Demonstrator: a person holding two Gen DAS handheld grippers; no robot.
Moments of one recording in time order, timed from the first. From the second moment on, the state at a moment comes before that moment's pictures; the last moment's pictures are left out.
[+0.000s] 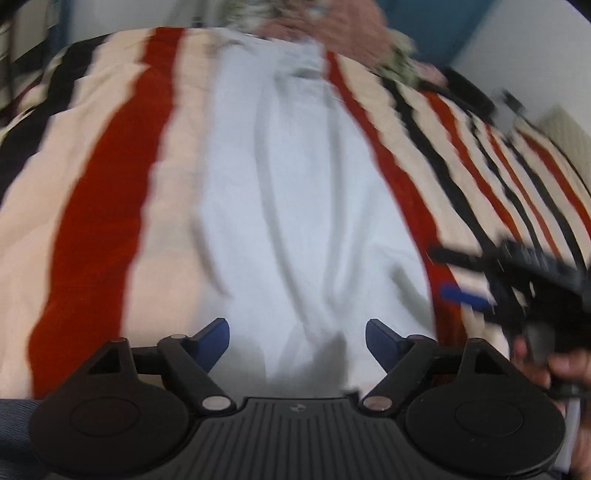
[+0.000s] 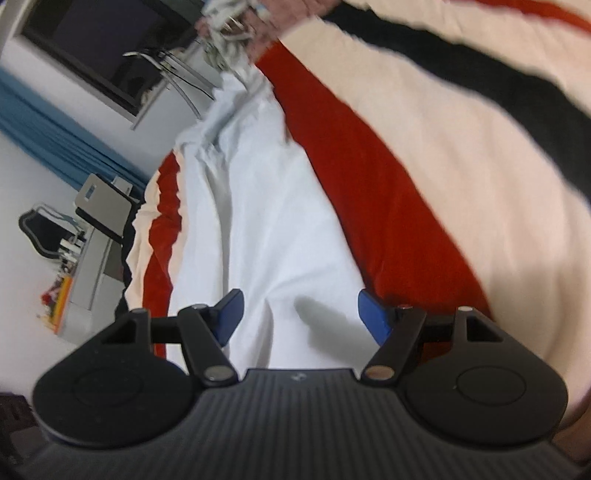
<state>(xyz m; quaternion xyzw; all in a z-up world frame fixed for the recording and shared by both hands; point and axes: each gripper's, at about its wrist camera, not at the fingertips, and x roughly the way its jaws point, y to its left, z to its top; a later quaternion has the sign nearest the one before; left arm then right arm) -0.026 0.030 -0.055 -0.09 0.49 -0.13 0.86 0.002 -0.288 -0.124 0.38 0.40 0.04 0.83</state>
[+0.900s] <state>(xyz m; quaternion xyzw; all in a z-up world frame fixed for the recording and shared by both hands) -0.002 0.084 -0.094 -0.26 0.58 -0.15 0.76 -0.011 -0.235 -0.135 0.31 0.52 0.07 0.79</state>
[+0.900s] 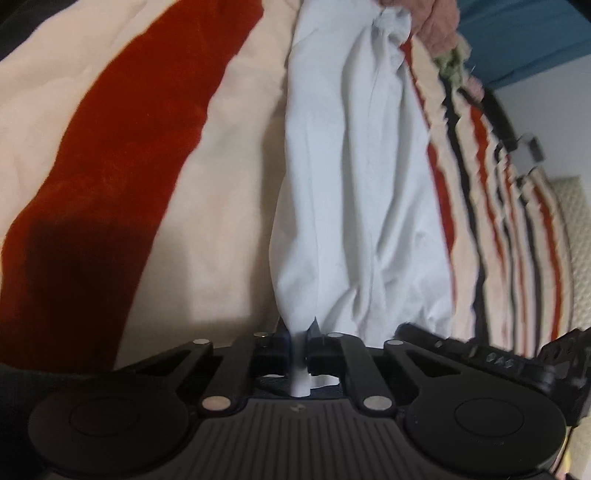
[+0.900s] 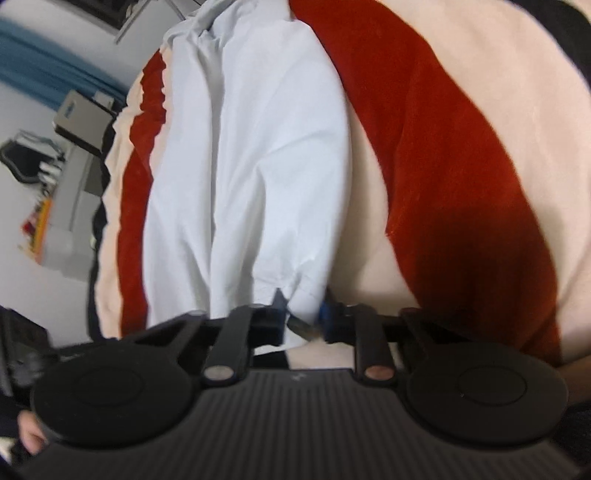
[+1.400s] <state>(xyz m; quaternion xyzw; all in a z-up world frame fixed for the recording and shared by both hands) -0.020 0.133 0.092 -0.41 0.38 -0.24 0.79 -0.029 -0.278 0.053 0.37 0.31 0.17 0.86</state>
